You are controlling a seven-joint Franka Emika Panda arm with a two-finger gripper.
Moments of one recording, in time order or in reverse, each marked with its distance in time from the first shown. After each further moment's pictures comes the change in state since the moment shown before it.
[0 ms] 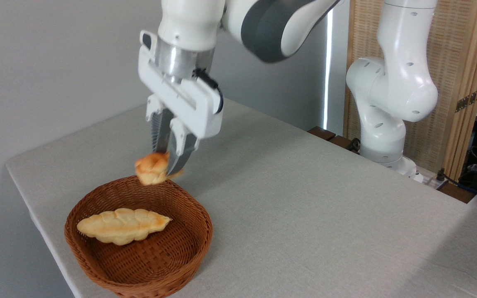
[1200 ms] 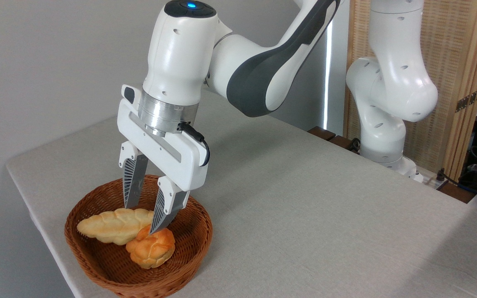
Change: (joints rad) arm 0.004 0.175 0.025 0.016 -0.009 0.257 0.000
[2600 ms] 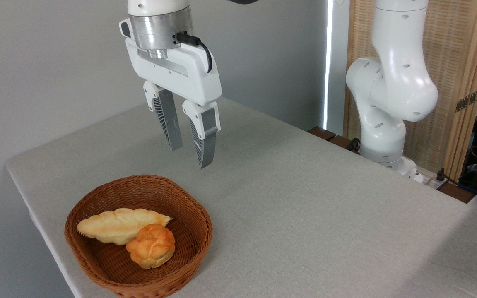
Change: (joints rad) arm 0.003 -0.063 -0.045 0.301 0.280 -0.712 -0.148
